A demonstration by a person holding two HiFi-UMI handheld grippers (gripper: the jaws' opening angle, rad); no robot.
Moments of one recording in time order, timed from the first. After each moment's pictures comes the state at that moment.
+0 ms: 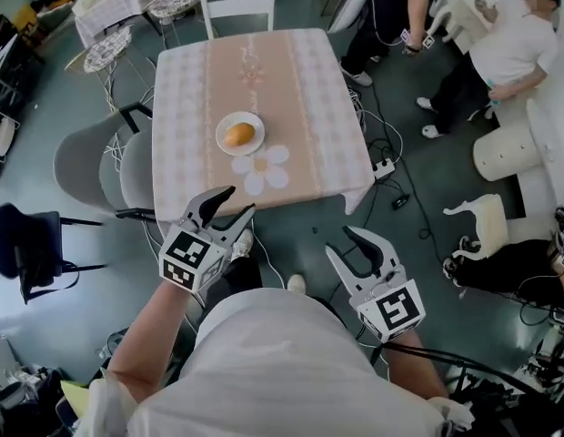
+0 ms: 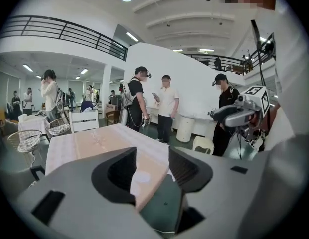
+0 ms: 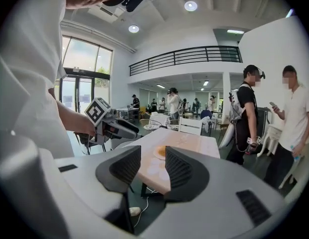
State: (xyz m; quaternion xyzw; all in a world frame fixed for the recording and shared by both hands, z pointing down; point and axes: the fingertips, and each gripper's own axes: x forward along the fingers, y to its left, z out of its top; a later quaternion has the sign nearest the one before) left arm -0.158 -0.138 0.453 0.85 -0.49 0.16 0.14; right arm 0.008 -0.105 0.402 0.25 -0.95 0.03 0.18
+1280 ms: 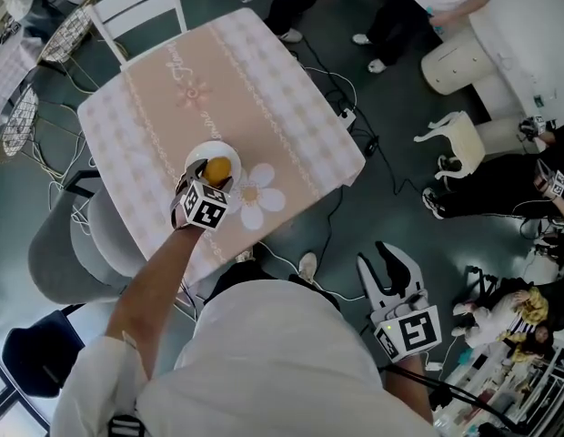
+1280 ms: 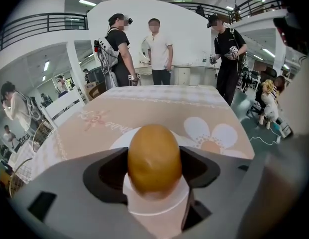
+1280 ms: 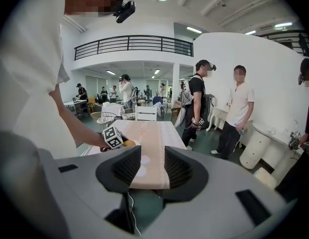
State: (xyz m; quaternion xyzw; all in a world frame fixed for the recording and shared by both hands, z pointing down) left arm -0.249 -0.358 0.690 0.82 -0.37 0.42 0.11; right arm -0.014 -0.155 0.406 0.53 -0.81 0.12 0.23
